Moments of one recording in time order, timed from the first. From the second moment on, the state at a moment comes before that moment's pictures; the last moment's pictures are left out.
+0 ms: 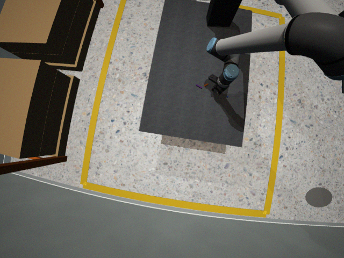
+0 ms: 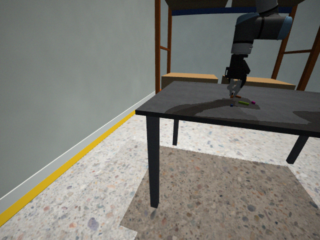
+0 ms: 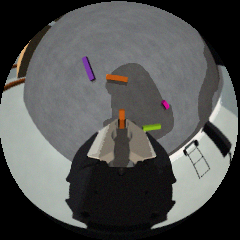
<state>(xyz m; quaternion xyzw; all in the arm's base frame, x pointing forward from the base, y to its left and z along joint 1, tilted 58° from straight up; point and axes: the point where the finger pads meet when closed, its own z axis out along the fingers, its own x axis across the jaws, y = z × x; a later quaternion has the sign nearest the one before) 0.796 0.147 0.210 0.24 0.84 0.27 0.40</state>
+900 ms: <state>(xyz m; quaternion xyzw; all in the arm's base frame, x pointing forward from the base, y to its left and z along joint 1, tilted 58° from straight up) 0.806 0.150 0.204 0.24 0.84 0.27 0.40</state>
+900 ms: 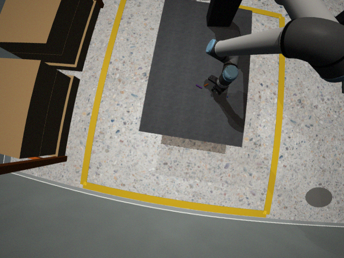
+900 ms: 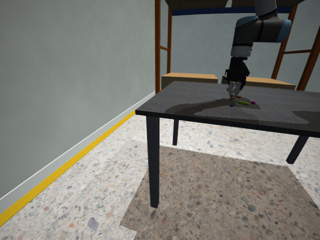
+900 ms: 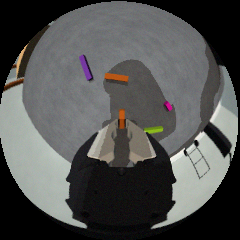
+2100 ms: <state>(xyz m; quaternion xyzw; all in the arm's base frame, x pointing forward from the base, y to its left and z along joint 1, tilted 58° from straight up) 0.806 0.150 0.204 0.24 0.84 0.27 0.40</state>
